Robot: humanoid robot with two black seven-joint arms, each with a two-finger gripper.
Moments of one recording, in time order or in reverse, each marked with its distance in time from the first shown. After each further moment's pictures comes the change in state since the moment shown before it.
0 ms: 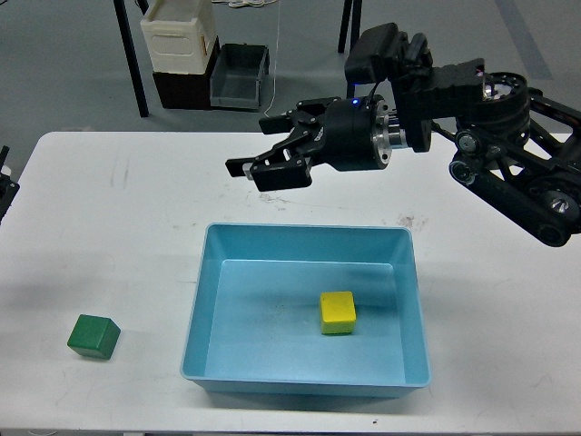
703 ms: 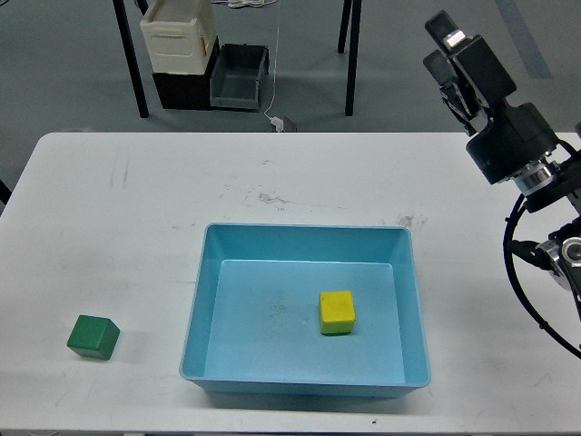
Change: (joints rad) left arm -0.201 0.128 -0.071 0.024 0.728 0.190 -0.217; right arm -0.760 0.094 0.581 0.353 0.494 -0.298 -0.087
